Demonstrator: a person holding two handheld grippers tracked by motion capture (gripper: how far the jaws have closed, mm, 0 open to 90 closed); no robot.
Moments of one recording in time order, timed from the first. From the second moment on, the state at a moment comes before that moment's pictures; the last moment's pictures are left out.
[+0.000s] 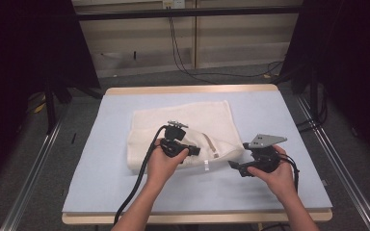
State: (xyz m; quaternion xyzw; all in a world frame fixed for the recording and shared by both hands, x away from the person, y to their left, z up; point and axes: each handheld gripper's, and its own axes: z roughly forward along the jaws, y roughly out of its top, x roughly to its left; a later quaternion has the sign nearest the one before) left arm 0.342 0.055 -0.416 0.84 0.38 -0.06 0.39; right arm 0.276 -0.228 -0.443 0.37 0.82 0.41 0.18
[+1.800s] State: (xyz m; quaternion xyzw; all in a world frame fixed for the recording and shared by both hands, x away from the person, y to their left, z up) left arm 0.370 0.231 -0.427 0.78 0.49 0.09 0.38; right arm 0.287 -0.232 -0.452 0.35 0.83 0.39 0.18
